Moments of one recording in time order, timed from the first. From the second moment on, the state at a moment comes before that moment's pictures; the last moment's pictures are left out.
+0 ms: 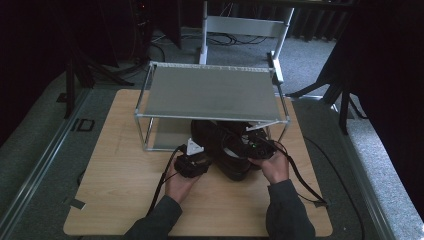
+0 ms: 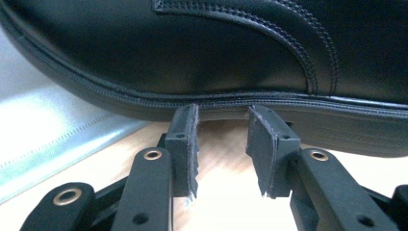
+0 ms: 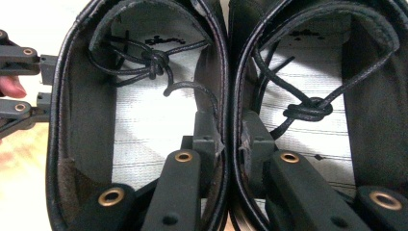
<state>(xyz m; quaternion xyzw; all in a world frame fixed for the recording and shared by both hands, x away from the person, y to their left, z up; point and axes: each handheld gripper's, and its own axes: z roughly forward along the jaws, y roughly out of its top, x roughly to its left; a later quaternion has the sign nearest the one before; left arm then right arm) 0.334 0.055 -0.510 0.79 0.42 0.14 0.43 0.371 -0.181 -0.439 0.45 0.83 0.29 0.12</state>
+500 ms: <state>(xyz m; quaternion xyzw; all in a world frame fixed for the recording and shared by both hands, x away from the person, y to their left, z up) 0.369 0.050 -0.515 0.77 0.46 0.17 0.41 0.386 -0.171 -0.452 0.52 0.78 0.31 0.15</state>
